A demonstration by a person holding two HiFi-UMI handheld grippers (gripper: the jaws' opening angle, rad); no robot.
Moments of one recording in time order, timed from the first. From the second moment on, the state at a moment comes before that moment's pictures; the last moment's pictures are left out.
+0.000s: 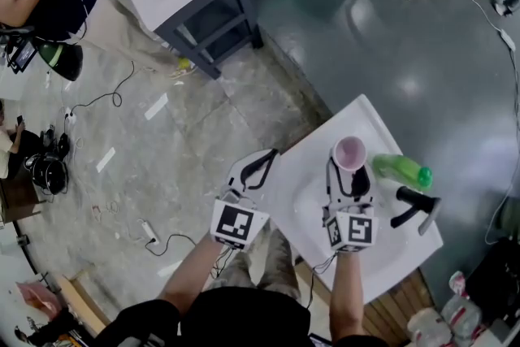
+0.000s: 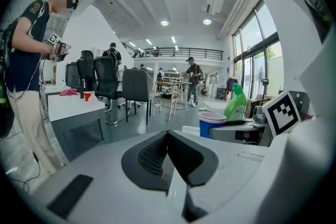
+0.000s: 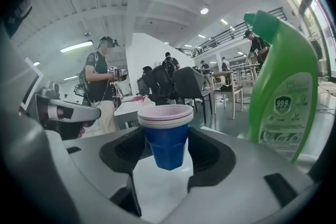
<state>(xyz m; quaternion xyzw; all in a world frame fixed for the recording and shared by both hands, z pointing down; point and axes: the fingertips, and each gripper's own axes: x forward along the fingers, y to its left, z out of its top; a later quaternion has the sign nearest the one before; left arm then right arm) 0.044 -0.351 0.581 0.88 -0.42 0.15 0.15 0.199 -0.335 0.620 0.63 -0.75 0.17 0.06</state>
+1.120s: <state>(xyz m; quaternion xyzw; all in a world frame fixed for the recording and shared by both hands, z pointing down) 0.040 -0.352 0.627 0.87 -0.43 0.17 0.17 0.197 -0.347 0.672 0.63 -0.75 0.17 0.08</state>
